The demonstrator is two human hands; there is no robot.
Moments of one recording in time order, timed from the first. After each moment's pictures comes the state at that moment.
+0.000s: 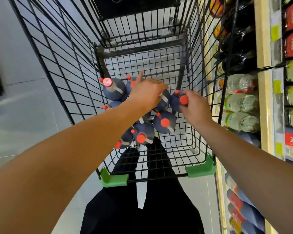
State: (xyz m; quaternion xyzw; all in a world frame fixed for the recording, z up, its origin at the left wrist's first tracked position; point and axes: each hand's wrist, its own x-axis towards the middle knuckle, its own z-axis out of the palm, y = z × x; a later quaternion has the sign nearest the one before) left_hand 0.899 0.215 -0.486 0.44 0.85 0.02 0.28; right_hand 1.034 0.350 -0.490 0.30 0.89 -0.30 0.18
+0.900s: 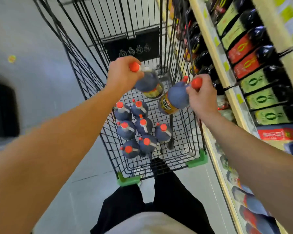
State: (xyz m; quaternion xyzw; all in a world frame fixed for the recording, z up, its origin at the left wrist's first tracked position) left_hand 0.840 0.188 -0.300 0.23 0.91 0.31 0.15; right_hand 1.026 0.344 -0.319 0.42 0.80 -0.41 -0.11
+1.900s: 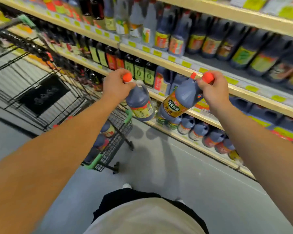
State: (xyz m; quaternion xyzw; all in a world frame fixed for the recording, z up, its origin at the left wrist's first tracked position) left_hand 1.202 0.133 -0.161 0.56 0.73 0.35 0.19; right_hand 1.483 0.175 -0.167 0.62 0.55 -0.31 -0.46
